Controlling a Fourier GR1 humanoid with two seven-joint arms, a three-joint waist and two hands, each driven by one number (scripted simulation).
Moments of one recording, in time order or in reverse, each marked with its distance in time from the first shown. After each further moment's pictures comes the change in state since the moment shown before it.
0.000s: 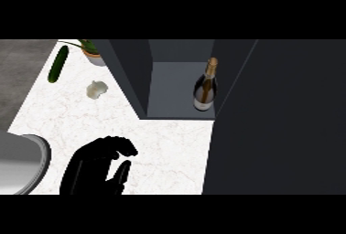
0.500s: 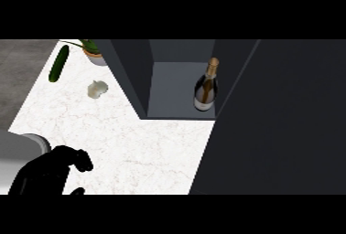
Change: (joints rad) left arm 0.224 0.221 0.152 -0.119 0.056 -0.154 -0.046; right arm -0.020 0.079 0.274 -0.006 -0.005 -0.032 0.100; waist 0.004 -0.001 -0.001
